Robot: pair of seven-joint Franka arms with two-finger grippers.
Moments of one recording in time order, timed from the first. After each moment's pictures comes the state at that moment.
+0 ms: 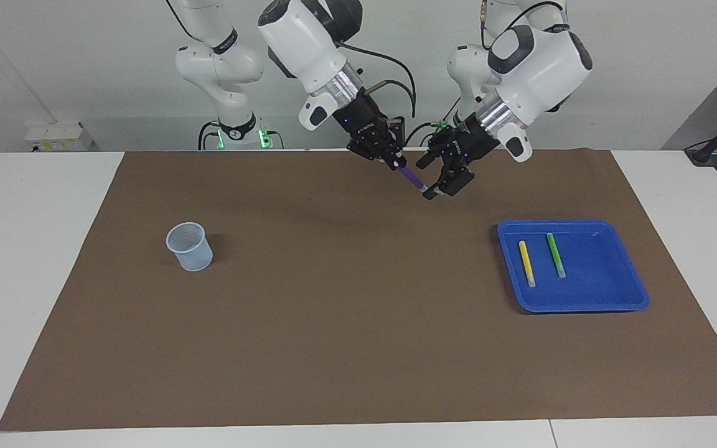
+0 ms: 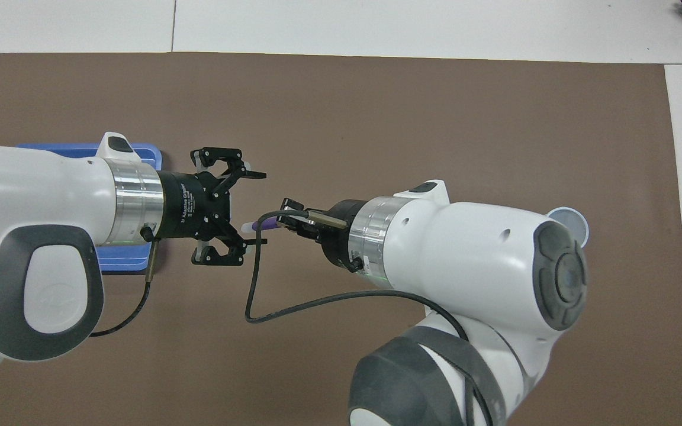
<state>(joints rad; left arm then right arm) -0.26 -0.11 -0.13 -1.98 -0.72 2.11 -1.56 -0.02 0.02 0.67 -1.84 0.52 2.40 0.70</state>
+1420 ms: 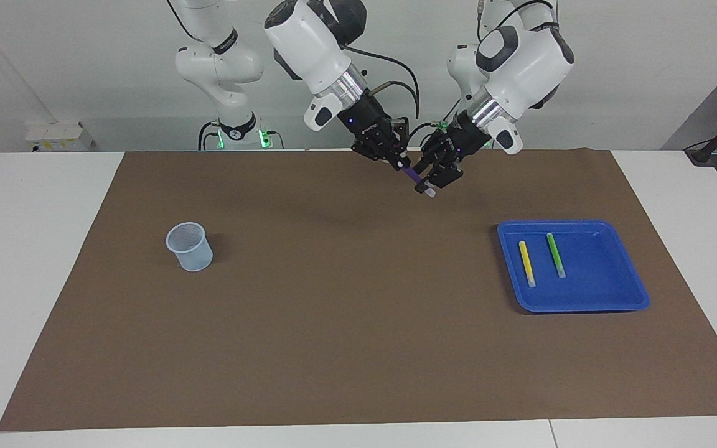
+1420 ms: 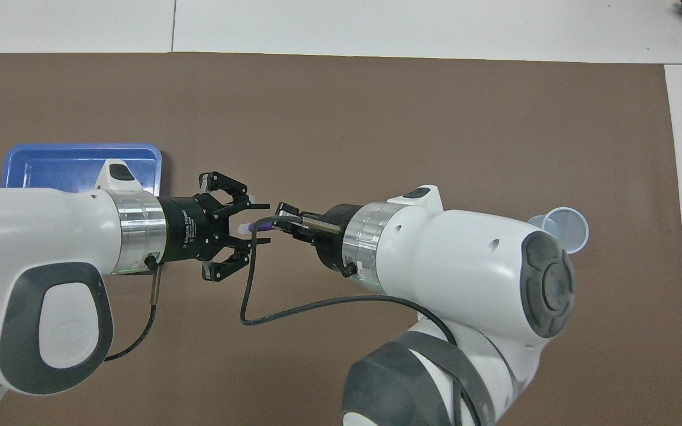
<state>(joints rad) -0.29 -0.18 -0.11 -2.10 -0.72 2.19 -1.52 -0.01 0.02 0.67 -1.86 0.52 2.43 0.70</state>
